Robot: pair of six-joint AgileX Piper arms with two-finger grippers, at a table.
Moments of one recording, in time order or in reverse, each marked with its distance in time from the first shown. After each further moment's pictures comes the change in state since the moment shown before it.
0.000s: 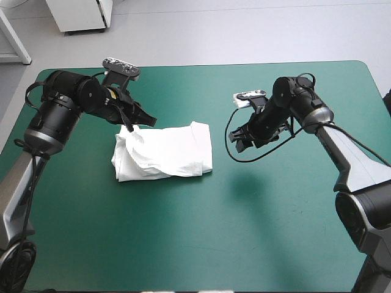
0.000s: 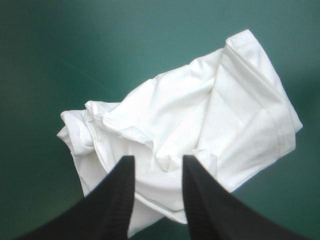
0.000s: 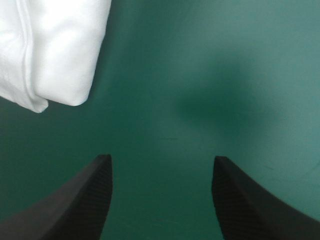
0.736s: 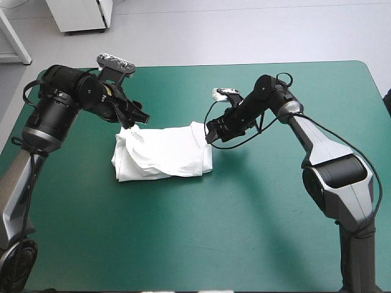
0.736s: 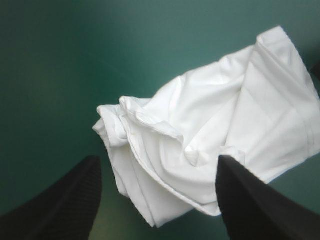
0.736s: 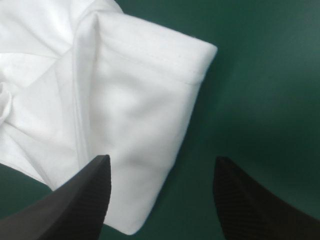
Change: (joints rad) left arm 0.000 0.010 -0.064 0.095 0.061 -0.020; right arm 0.000 0.334 -0.274 0.329 -0.028 -0.150
